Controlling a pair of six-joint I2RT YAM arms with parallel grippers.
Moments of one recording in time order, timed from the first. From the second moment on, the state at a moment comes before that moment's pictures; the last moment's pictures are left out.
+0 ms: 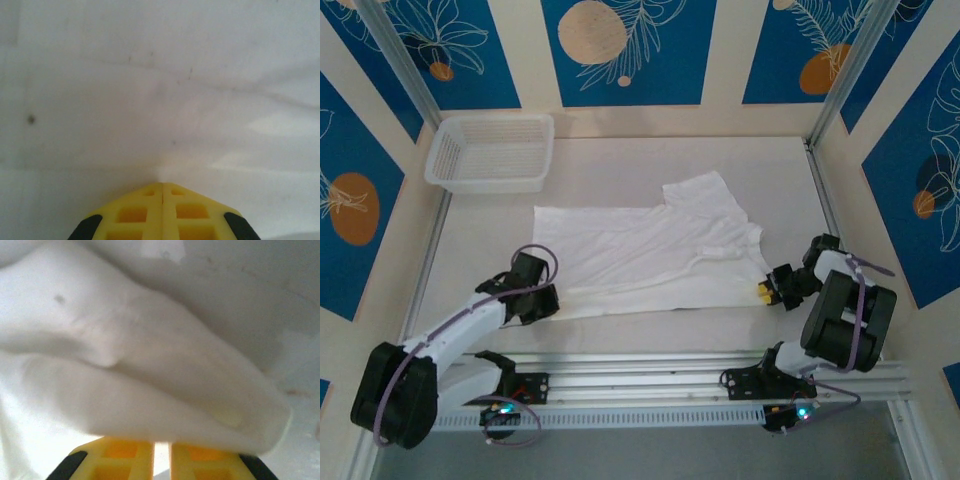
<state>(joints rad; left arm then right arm) -0.38 1.06 0.46 -0.60 0.09 -0.70 -0.43 1.41 0.69 -0.84 -0.47 0.71</state>
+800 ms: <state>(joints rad) -0.35 1.23 0.90 -0.56 -0.08 -0.38 -0.05 2.15 1.76 -0.87 -0.15 0.28</state>
